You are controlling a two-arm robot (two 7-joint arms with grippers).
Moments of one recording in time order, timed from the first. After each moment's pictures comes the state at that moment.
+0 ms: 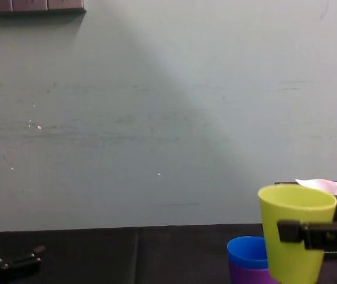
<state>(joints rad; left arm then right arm) -0.20 0.60 0.45 -1.41 -0.25 -0.12 0.03 0.11 0.73 -0.34 -1.81 0.57 0.20 0.49</state>
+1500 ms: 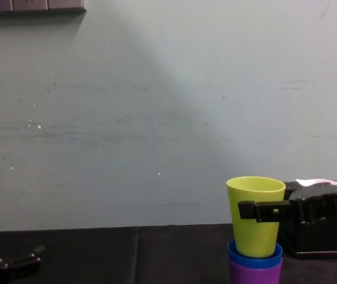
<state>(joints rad) -0.20 0.60 0.45 -1.41 -0.25 -0.12 0.03 0.43 0.58 -0.49 -1.47 0.56 0.23 0.54</state>
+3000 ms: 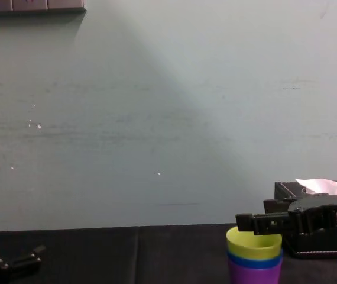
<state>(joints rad) -0.20 0.60 0.45 -1.41 -0.25 -0.12 0.03 0.44 0.56 -0.51 -1.43 0.55 0.22 0.55</state>
